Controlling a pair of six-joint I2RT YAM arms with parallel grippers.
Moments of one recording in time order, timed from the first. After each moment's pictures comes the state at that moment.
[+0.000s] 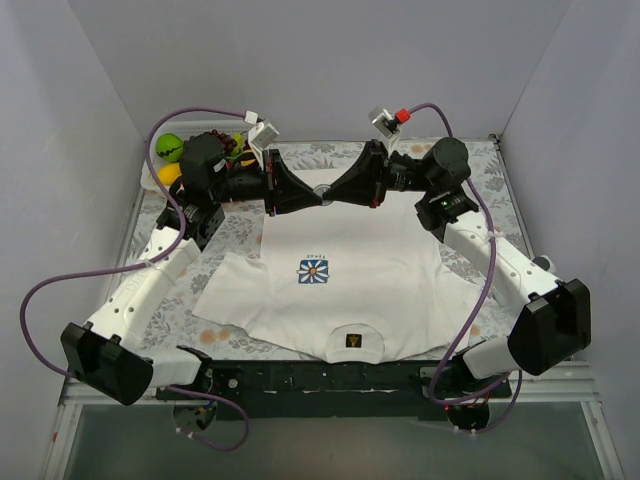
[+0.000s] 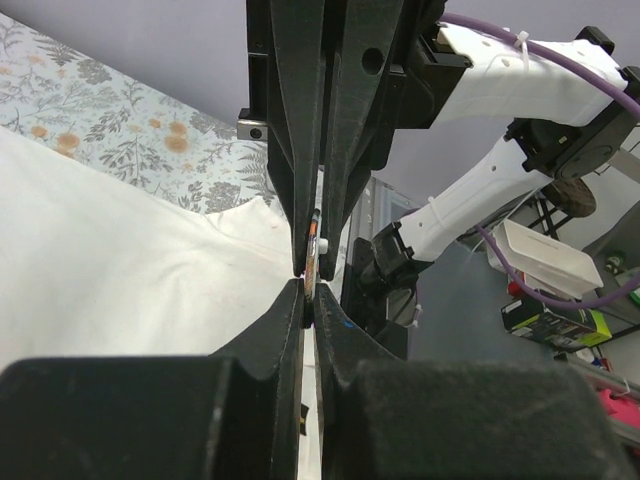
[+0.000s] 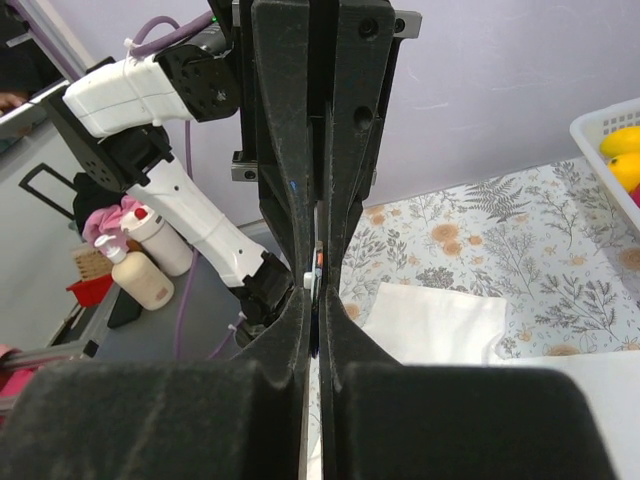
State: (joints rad) left arm -0.42 1.27 1.30 -0.05 1.01 -0.42; right arm 0.51 1.42 1.22 0.58 -1.13 0.72
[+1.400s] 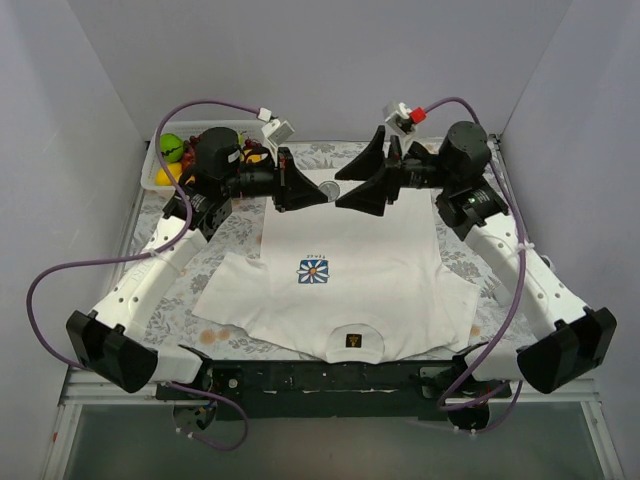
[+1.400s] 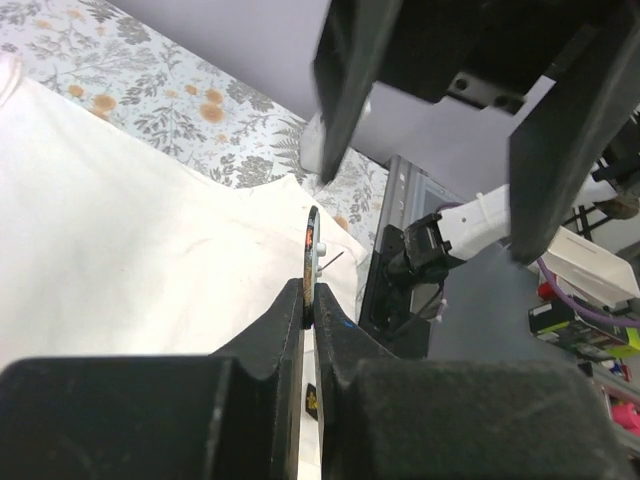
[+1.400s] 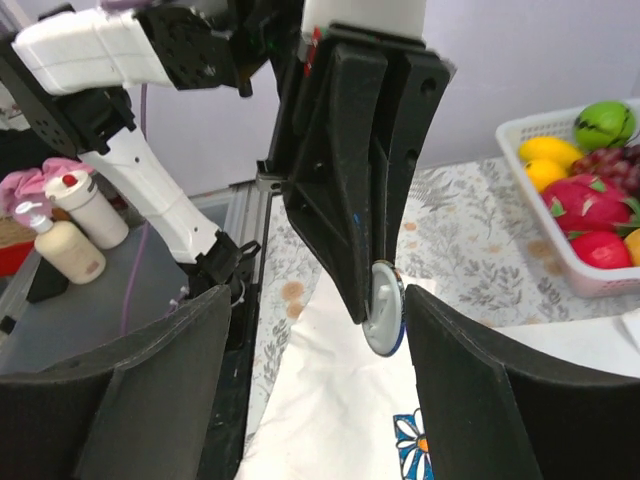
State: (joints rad) left arm -0.47 1.34 1.42 -0.26 0.91 -0.31; right arm 0.50 1.35 1.39 0.06 -1.11 0.32
